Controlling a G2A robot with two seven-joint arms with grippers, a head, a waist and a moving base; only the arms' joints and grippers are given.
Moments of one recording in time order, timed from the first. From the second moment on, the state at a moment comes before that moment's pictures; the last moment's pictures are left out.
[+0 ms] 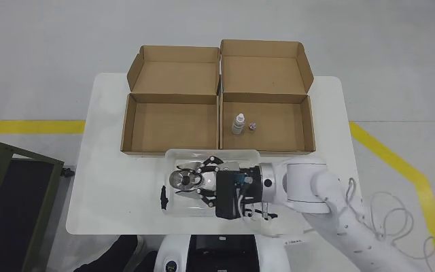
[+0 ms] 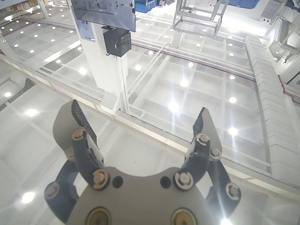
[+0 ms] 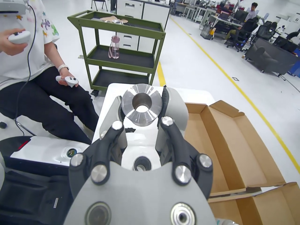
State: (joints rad) left arm -0.42 -0.34 -0.17 -1.17 3.07 0.50 0.07; right arm -0.98 -1.11 0.92 -2.08 -0.96 -0.74 0.31
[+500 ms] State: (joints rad) left arm -0.42 -0.34 -0.17 -1.17 3.07 0.50 0.07; right arm -1.03 -1.09 1.15 -2.16 -0.87 -0.74 0.26
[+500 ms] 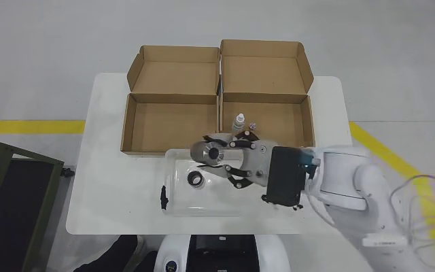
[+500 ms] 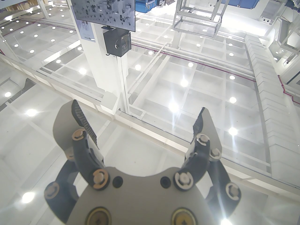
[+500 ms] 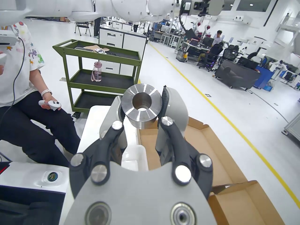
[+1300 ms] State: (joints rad) left arm -0.42 -0.34 -0.17 -1.17 3.07 0.50 0.07; right arm -1.10 -1.08 1.28 -2.22 -0.84 -0.78 0.19
